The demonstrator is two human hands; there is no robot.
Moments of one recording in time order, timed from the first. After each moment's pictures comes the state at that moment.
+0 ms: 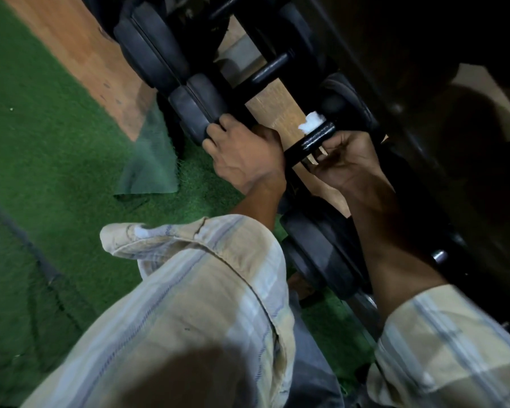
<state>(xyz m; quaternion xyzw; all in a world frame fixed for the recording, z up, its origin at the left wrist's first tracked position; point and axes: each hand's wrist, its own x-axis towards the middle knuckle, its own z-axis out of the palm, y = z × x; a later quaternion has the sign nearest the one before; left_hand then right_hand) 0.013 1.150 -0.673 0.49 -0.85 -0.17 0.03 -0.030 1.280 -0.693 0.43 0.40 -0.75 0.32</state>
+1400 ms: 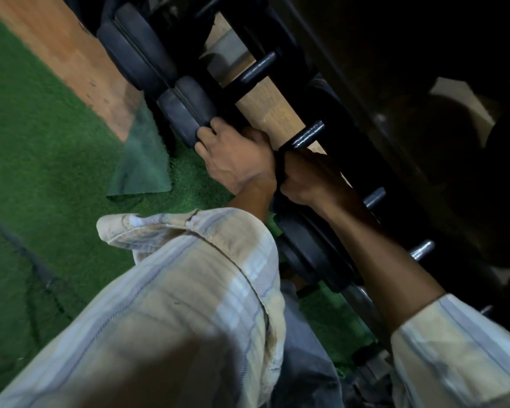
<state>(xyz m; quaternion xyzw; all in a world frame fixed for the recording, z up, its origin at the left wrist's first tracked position) 0.013 1.148 -0.673 0.49 -0.85 -0.19 0.03 -0.002 1.256 -0.669 -0.19 0.91 -0.10 0.36</state>
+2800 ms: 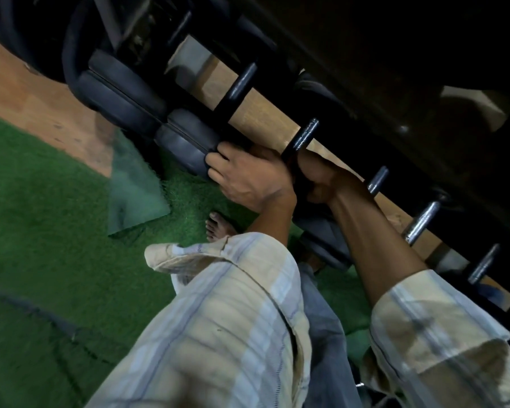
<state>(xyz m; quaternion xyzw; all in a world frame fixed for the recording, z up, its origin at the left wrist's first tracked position) 0.014 1.143 -0.669 0.46 -0.86 -0.24 0.00 0.007 1.248 -0.785 0.44 0.55 -0.56 0.43</state>
